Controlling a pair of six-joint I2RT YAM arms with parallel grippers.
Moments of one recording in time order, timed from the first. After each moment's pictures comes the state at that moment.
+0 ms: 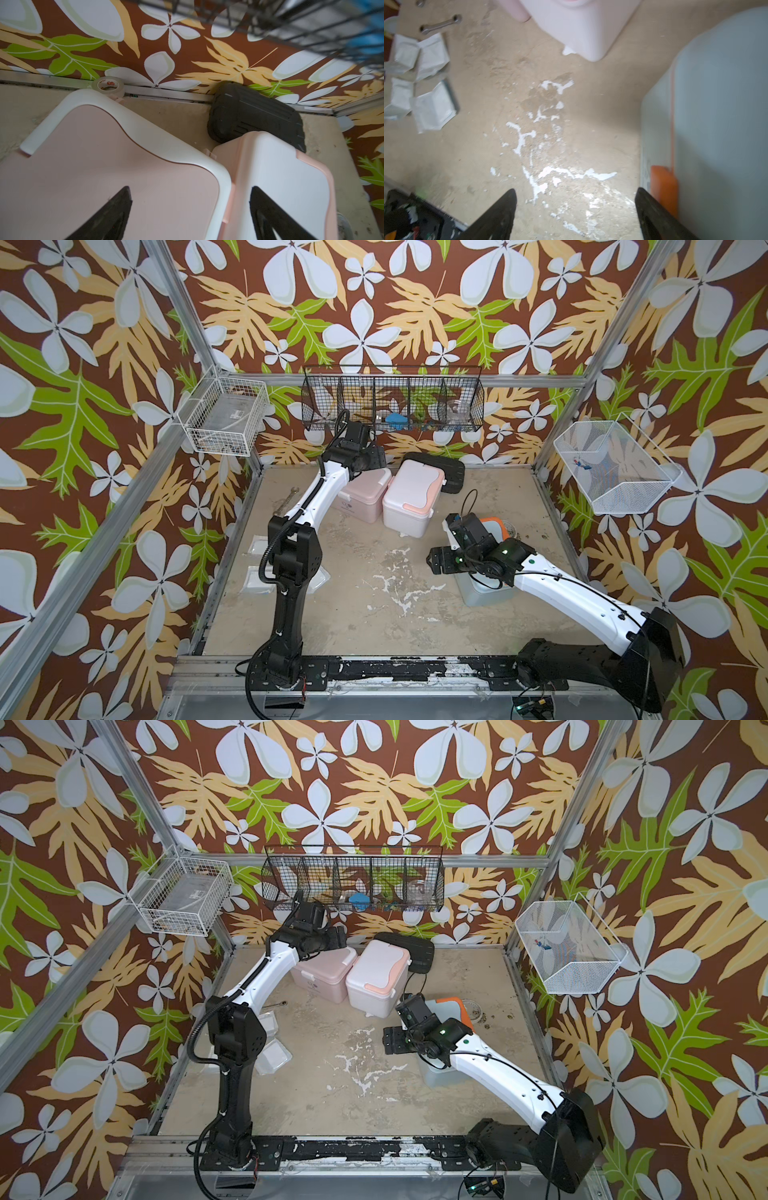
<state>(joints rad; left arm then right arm) -0.35 2.24 2.27 -0.74 -0.06 -0.40 0.62 1.25 0.97 -0.71 0.03 0.50</state>
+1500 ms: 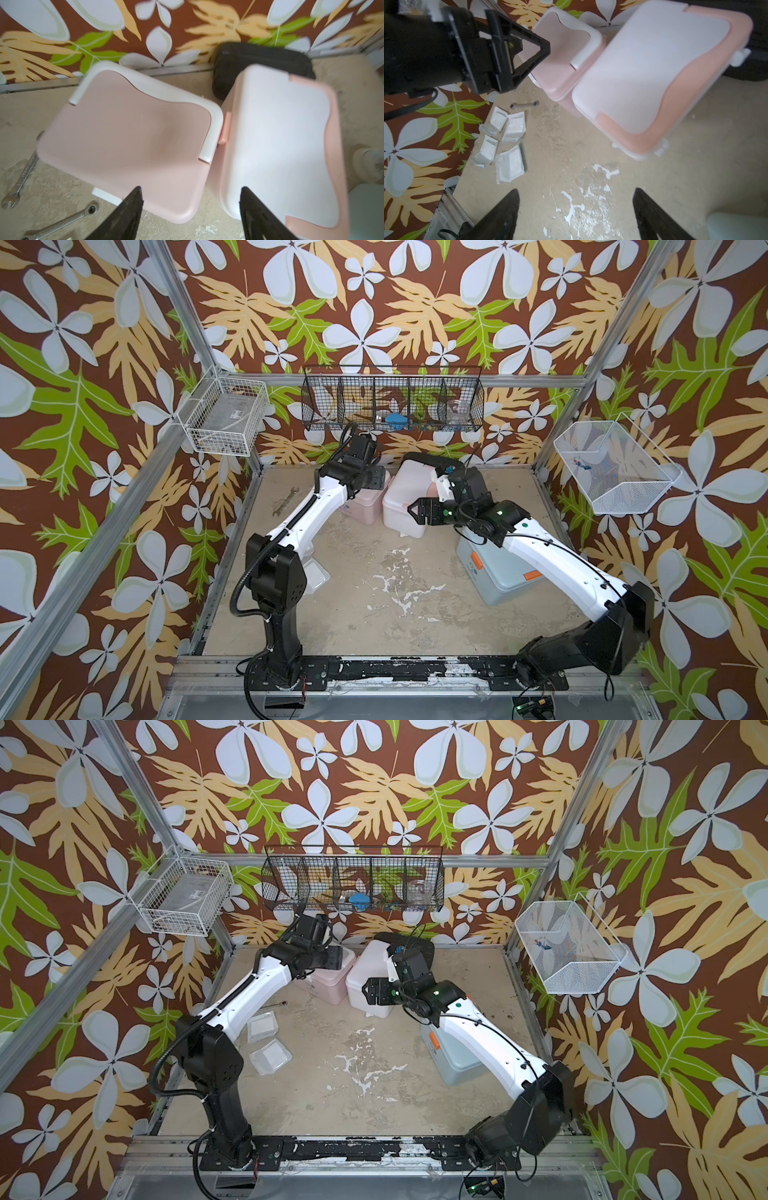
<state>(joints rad) -0.40 1.85 1.83 -0.69 -0.16 -0.28 0.58 1.54 1.42 -0.50 -0.15 0.44</state>
